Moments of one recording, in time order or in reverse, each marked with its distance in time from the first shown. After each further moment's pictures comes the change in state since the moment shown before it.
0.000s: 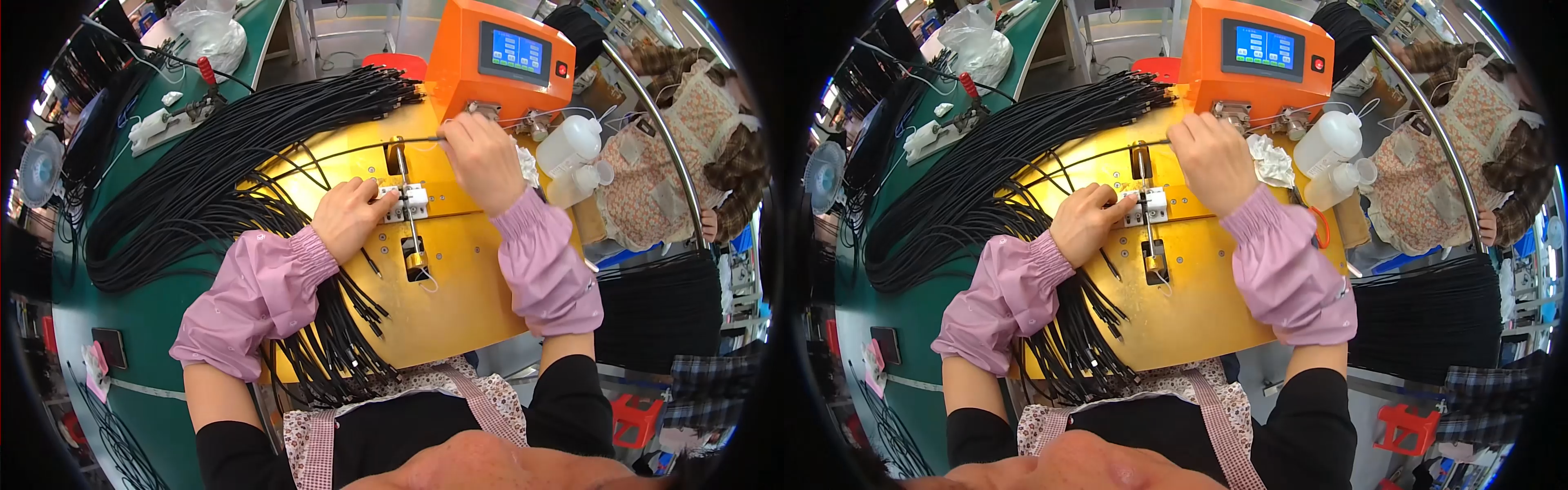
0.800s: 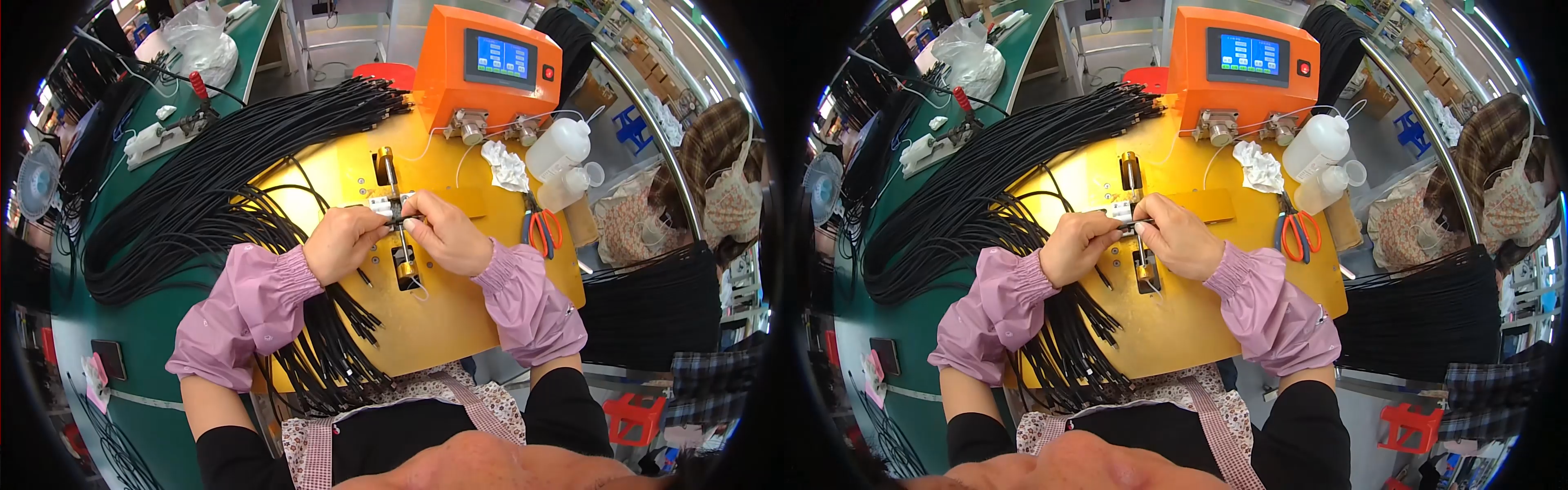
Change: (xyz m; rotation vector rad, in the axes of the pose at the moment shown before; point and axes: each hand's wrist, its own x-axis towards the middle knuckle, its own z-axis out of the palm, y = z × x) left_hand 0.003 0.010 -0.023 -0.736 -0.058 -0.147; right_hand -0.047 -0.044 -0.006 1.026 -0.368 0.364
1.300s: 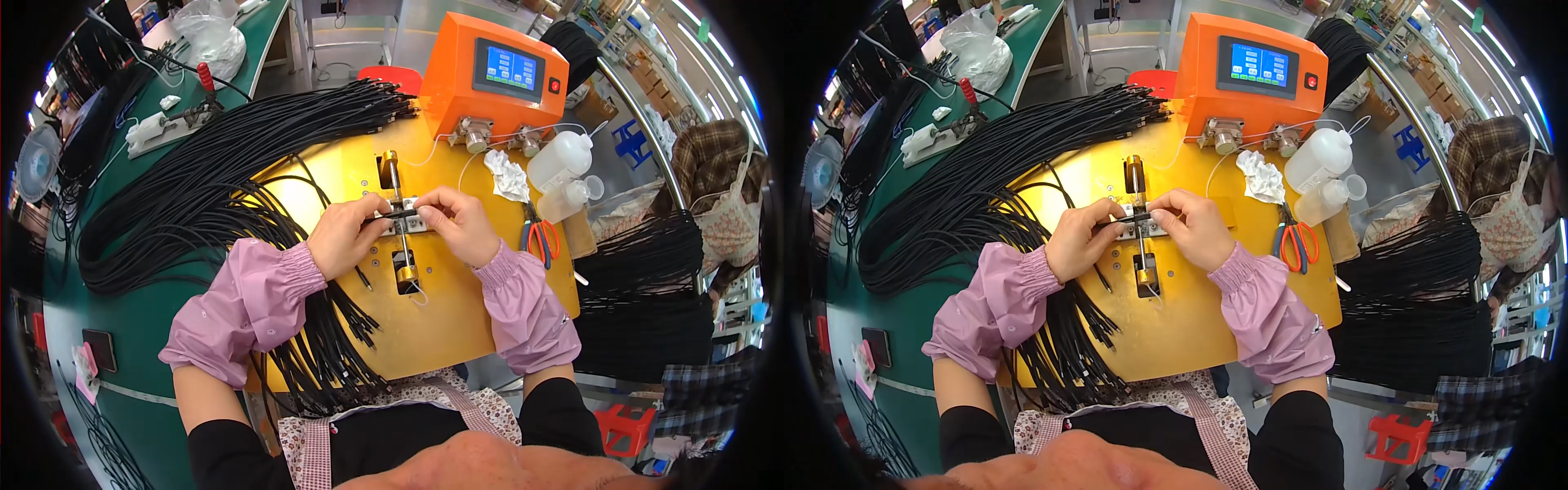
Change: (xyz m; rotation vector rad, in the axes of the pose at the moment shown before) left_hand 0.003 0.001 0.002 -0.034 0.098 -0.206; right_hand 0.005 0.020 -0.005 0.222 0.167 0.126
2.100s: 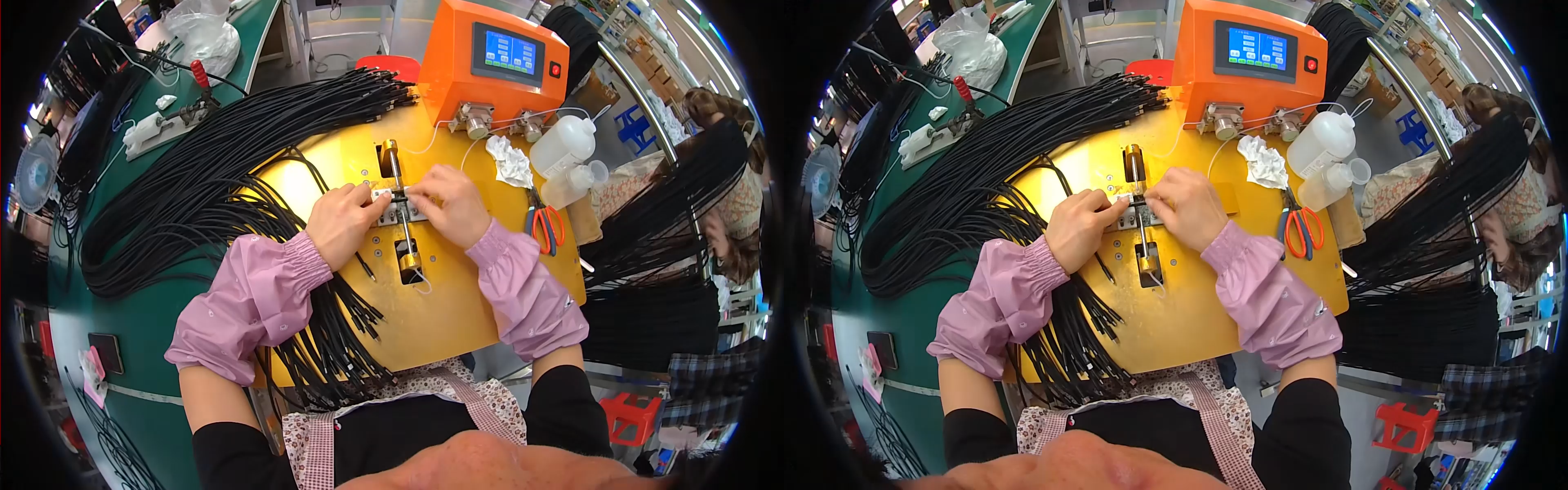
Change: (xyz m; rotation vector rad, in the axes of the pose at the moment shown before) left_hand 0.001 -0.024 0.009 0.702 0.088 0.400; right_hand 0.018 0.012 0.004 -0.504 0.101 -0.423
